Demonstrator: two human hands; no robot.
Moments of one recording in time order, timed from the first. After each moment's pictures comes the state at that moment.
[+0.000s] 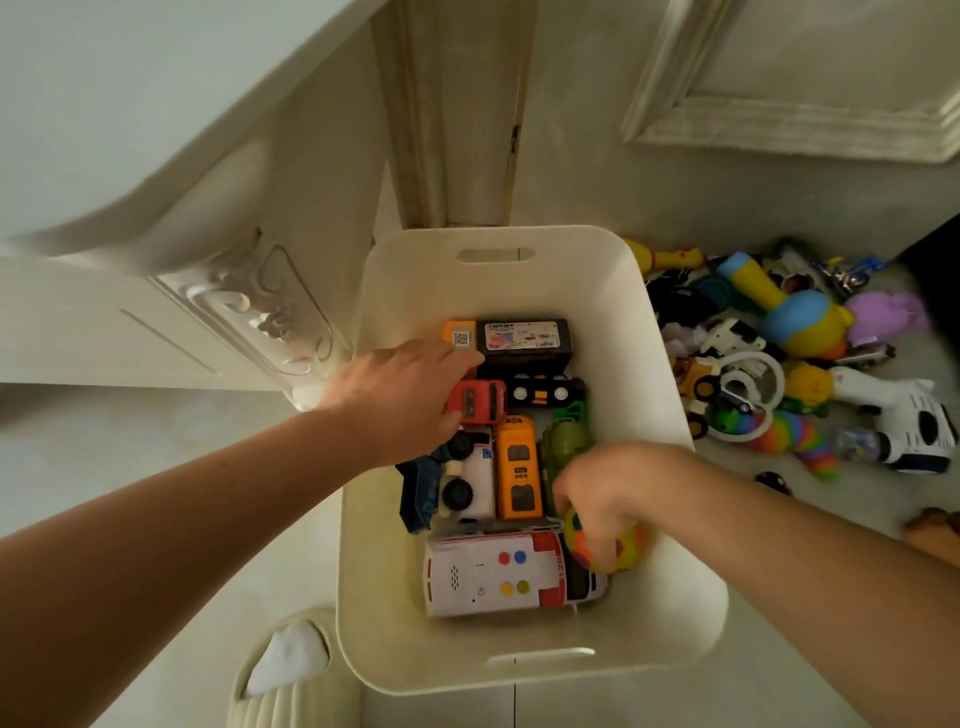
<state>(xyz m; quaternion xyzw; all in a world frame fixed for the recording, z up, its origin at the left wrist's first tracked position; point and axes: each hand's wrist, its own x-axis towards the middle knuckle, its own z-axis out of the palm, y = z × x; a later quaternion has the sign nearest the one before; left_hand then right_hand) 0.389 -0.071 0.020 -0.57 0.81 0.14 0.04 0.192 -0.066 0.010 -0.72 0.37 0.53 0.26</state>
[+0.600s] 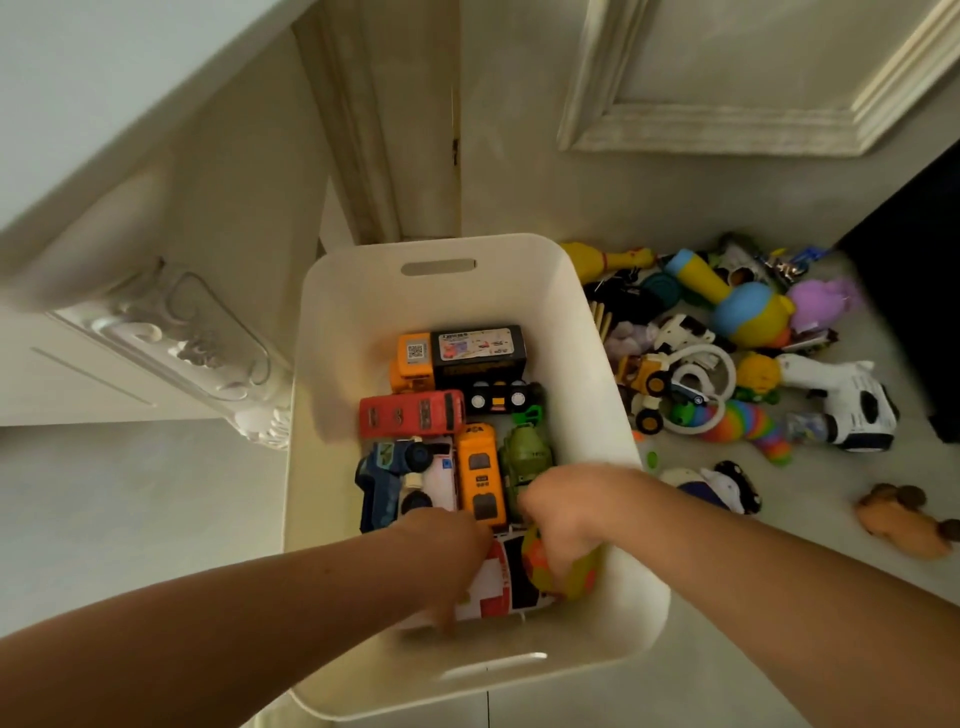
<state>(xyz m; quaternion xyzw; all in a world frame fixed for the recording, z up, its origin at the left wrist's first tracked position) 0.311 -0.009 -0.031 -0.39 0.80 0.29 0.36 0.176 -0.054 0.009 -0.74 0.39 0.47 0.28</state>
